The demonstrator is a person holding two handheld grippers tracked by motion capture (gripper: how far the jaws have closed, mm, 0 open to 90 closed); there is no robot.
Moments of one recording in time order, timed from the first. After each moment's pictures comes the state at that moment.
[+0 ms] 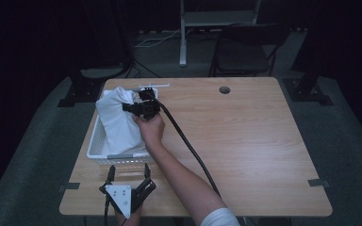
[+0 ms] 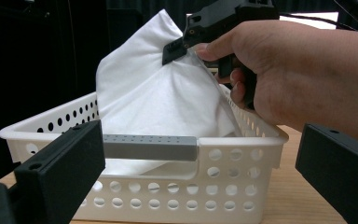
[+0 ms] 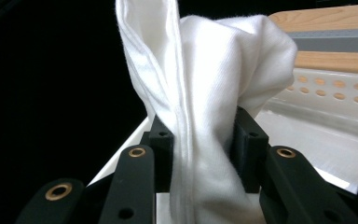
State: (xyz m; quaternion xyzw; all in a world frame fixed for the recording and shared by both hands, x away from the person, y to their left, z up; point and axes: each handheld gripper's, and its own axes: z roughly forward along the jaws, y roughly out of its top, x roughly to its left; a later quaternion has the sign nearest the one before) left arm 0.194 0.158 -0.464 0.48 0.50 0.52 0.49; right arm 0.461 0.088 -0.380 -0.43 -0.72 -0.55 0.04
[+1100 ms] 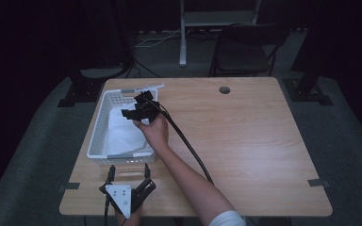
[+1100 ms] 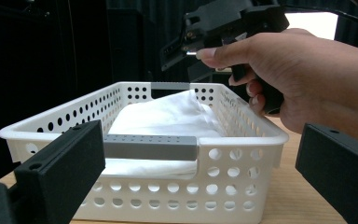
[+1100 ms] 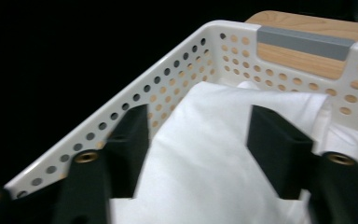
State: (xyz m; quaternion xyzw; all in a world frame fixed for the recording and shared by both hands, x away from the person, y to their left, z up) left arm 0.195 0.158 -0.464 0.48 0.50 0.52 0.49; right arm 0.452 0.088 -0.377 -0.38 -0.78 -0.51 -0.03
